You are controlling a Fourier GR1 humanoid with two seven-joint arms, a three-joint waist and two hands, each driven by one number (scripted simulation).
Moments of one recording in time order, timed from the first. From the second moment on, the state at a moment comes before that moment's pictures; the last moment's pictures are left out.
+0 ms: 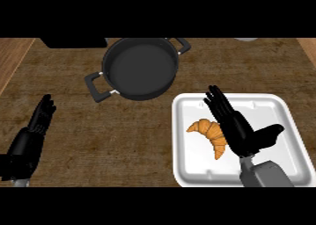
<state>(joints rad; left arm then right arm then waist) 0.03 0.60 -0.32 -1.59 0.34 0.39 -0.15 -0.17 -0.22 0.32 -1.42 -0.42 -0.02 -0.11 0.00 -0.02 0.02</state>
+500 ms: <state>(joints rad) 0.04 0.67 -0.27 -1.52 0.33 0.41 -0.05 -0.22 -0.59 0.24 -1.35 -0.13 -0.05 -0.14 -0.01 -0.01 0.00</state>
